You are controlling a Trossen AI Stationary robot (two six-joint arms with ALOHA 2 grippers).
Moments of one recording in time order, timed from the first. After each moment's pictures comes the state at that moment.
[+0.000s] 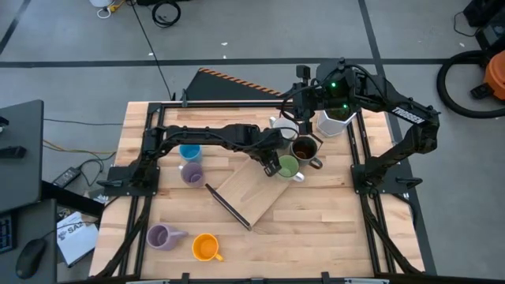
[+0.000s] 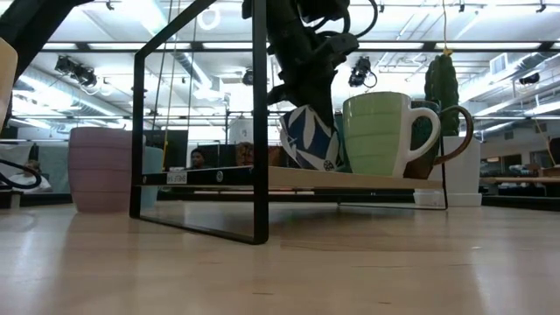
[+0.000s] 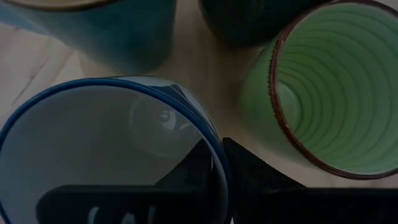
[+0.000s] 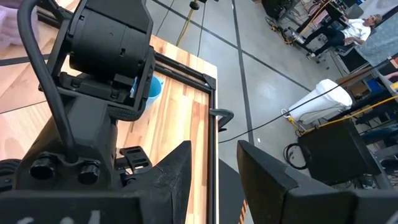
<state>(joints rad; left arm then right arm) 0.09 2.08 1.86 -0.81 -0.11 -0.41 -0.20 1.43 1.87 -0.90 0.06 -0.58</state>
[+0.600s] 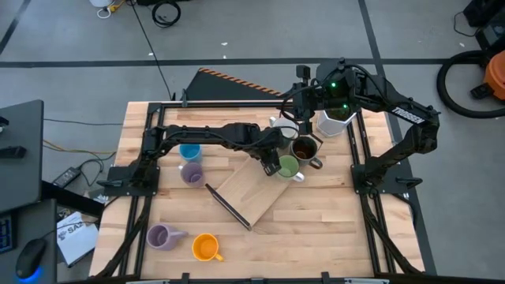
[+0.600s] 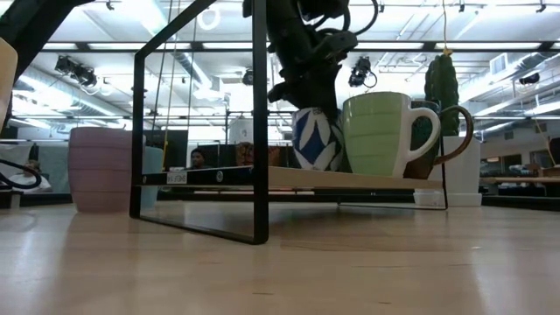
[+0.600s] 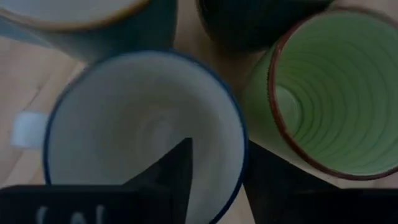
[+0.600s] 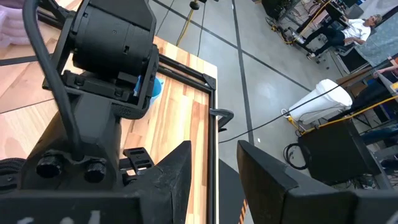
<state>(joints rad) 0.09 2.08 1.87 -0.82 -0.11 -0.37 -0.20 1.43 1.87 -0.90 0.06 -0.58</state>
